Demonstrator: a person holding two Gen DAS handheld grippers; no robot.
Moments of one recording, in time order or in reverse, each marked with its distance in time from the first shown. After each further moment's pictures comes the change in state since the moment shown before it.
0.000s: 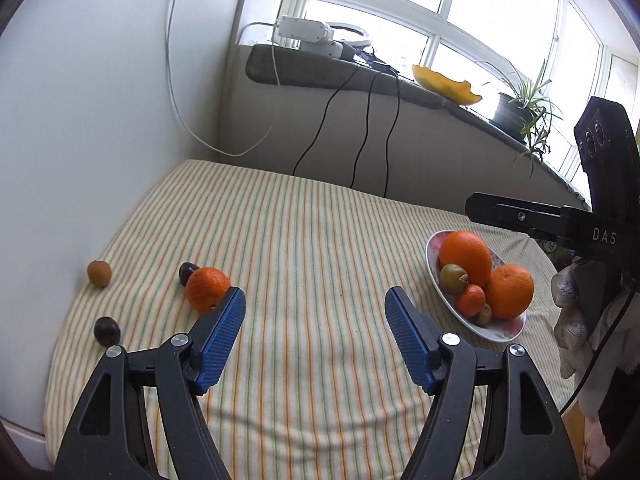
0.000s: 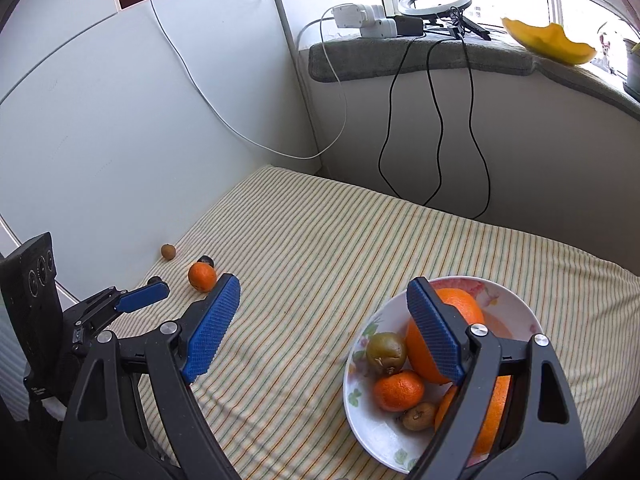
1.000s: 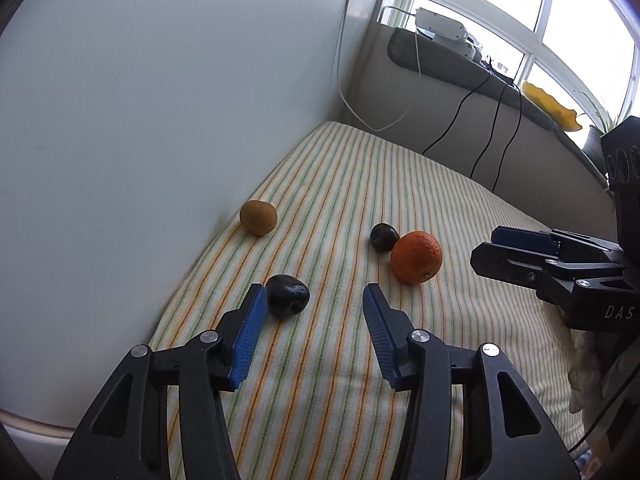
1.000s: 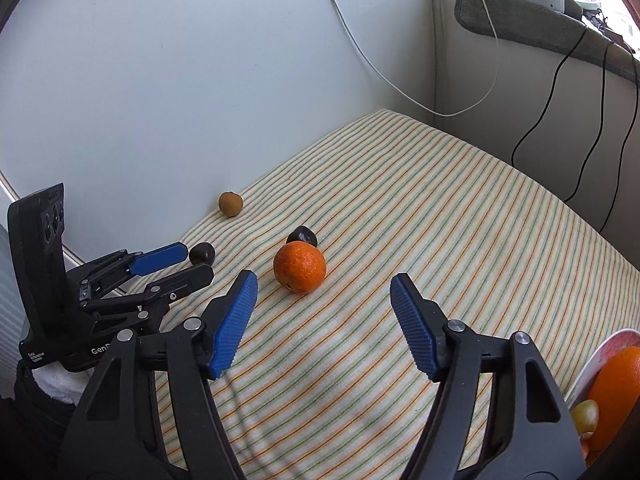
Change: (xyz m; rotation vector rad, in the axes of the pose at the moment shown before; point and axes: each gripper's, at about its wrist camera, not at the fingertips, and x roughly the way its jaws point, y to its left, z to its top) left arm 0.001 0.118 -0.032 -0.173 0.037 0.211; right arm 0.125 0.121 -0.016 -0.219 0.161 0.165
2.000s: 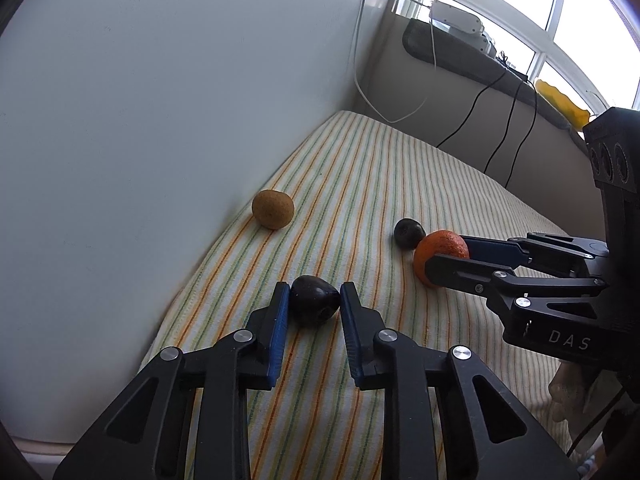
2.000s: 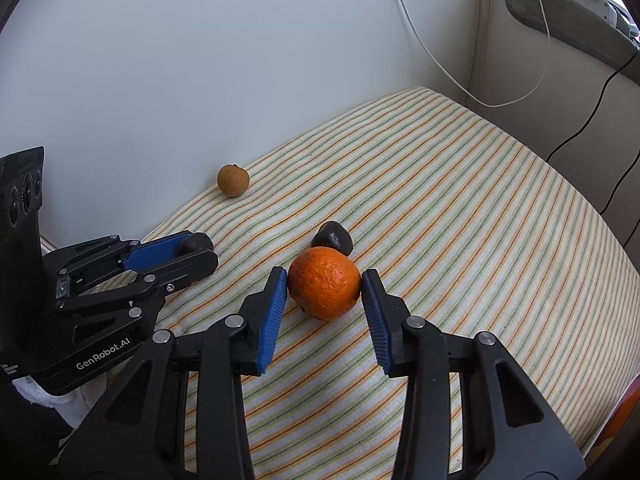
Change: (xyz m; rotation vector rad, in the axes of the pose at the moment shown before) left arm 0.013 0.013 -0.001 -0.020 0.029 0.014; right arm 0.056 0.027 0.009 -0.088 0.081 -0.009
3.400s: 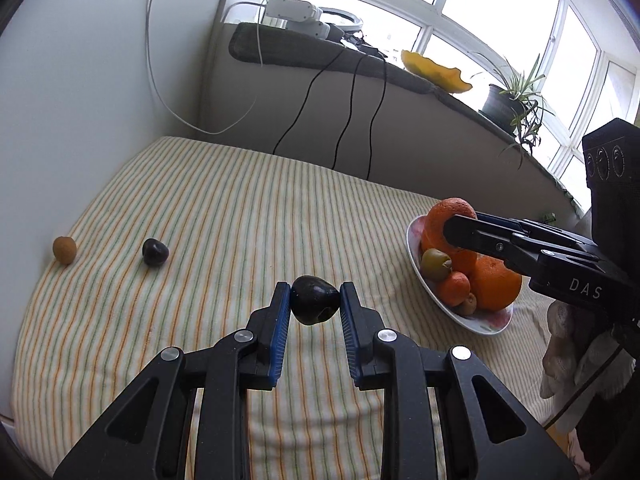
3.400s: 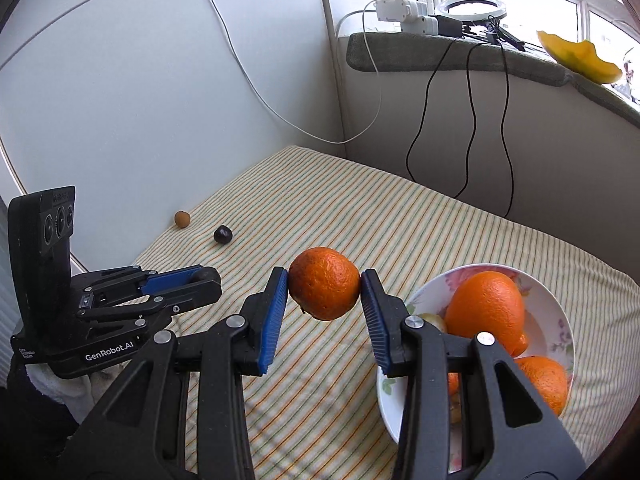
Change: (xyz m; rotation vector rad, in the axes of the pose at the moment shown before) left arm -0.027 -0.151 0.000 0.196 0.000 -0.306; right arm -0.178 -0.096 -0.094 0.205 -0.238 -0.140
